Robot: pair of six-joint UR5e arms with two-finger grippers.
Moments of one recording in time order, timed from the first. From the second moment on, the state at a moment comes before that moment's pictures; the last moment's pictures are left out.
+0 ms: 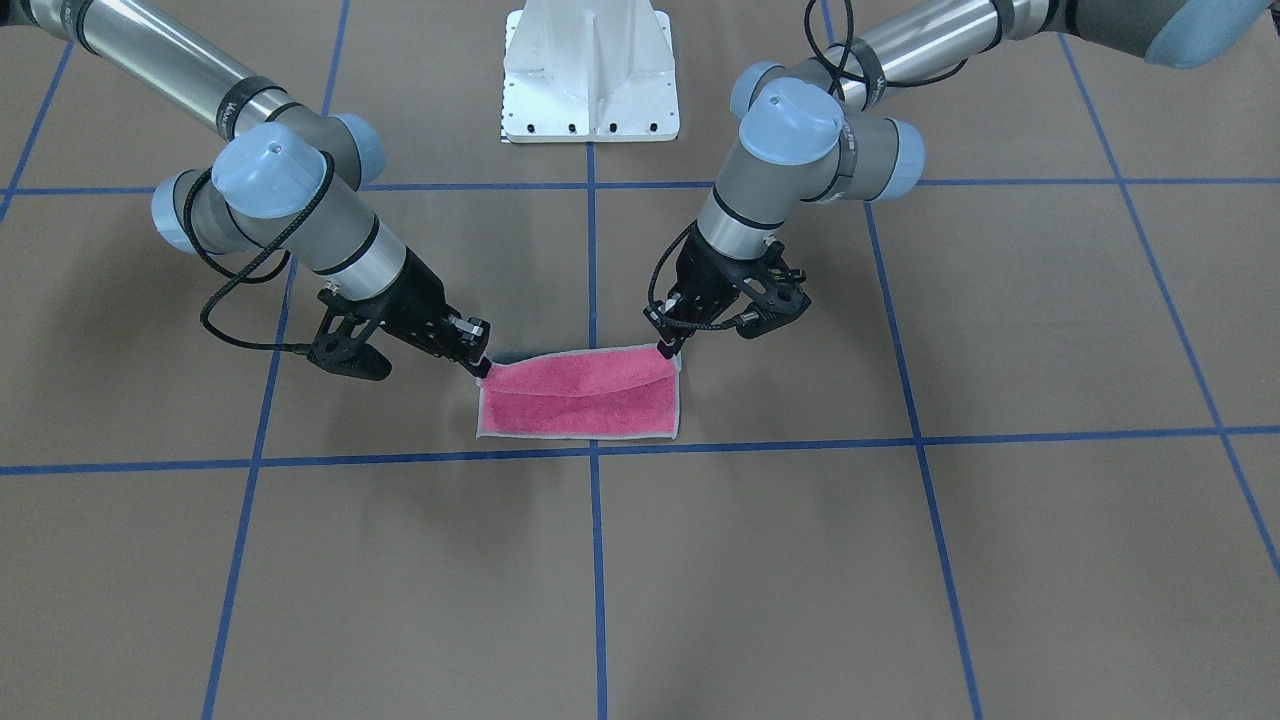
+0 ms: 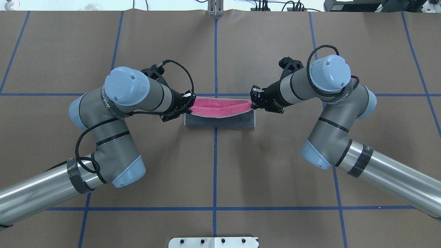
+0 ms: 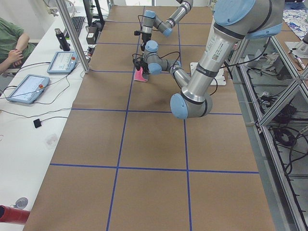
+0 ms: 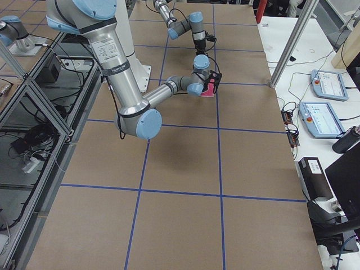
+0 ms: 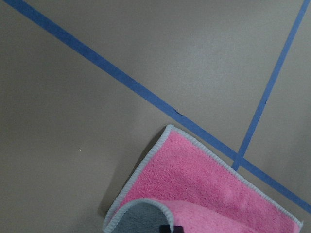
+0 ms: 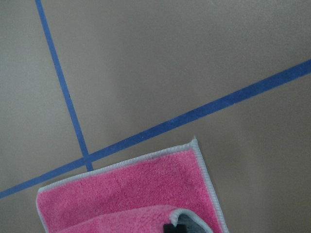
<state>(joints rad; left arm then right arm) -0.59 -2.19 -1.55 -2.07 -1.84 -1.83 0.68 -1.07 1.52 -0.86 2.02 1.67</state>
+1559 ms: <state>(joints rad) -0.60 -2.21 -1.50 -2.10 -1.83 -1.83 0.68 -1.06 1.50 -0.86 2.00 1.67</state>
